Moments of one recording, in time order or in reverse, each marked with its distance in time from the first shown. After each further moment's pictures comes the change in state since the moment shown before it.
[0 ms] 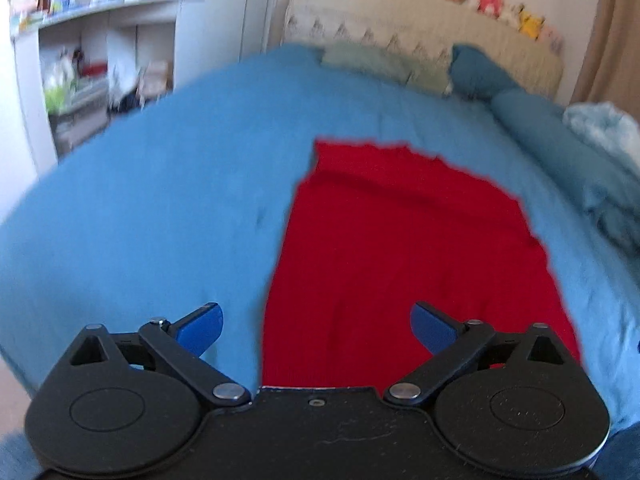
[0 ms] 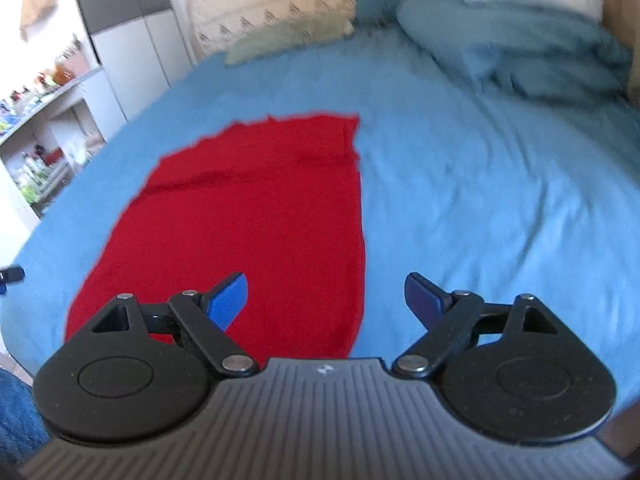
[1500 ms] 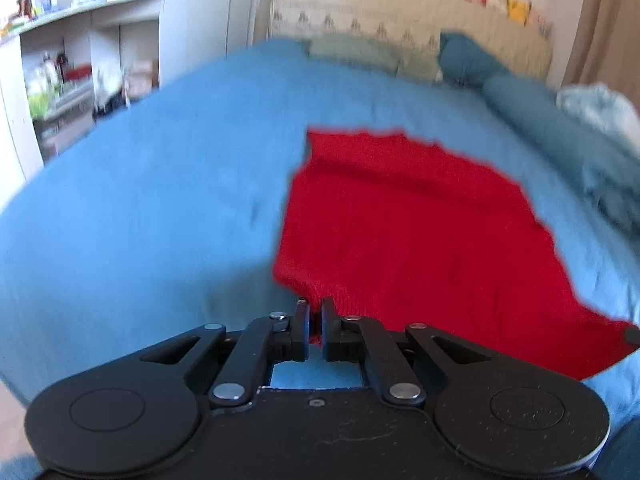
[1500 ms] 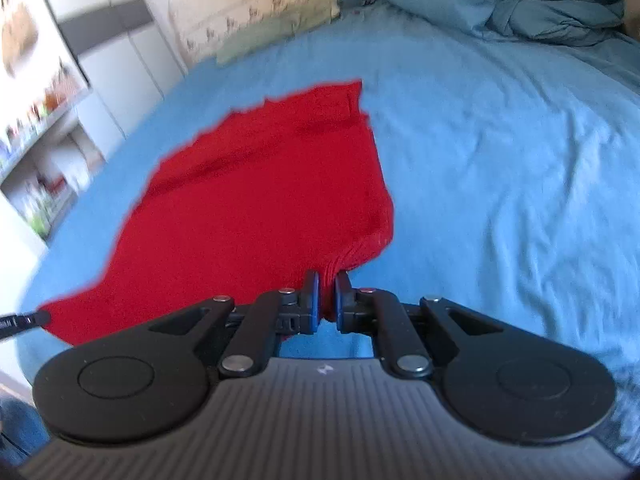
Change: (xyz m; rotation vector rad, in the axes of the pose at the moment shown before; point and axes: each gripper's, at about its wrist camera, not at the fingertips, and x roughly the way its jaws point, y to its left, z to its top) left arm 0.008 0.001 0.016 0.042 -0.037 -0.037; right arm 0.034 0.001 -0.015 0.157 -0.016 0.076
